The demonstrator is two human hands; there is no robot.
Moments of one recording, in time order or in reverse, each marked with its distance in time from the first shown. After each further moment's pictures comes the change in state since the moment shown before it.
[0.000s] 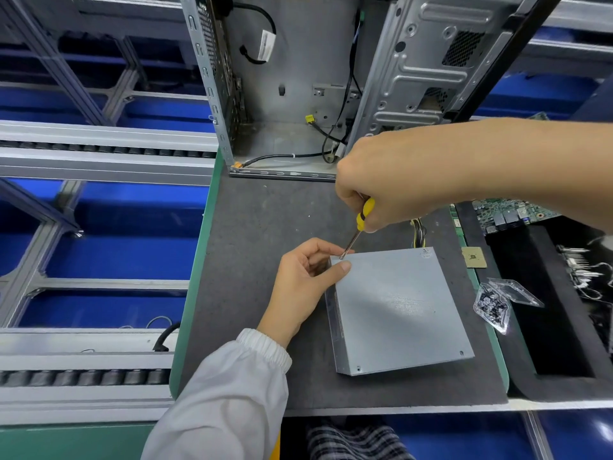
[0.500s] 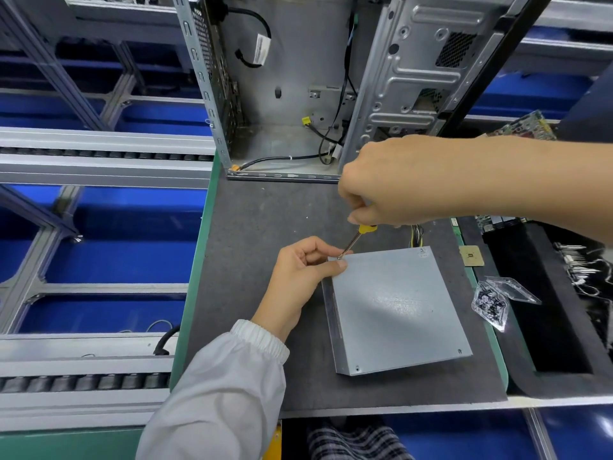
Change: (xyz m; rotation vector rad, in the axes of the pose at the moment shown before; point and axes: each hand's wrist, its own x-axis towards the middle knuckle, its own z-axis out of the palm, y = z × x) left_hand 0.006 0.014 0.001 -0.075 -0.010 -0.119; right_hand 0.002 0.009 0.017 0.102 0.049 0.007
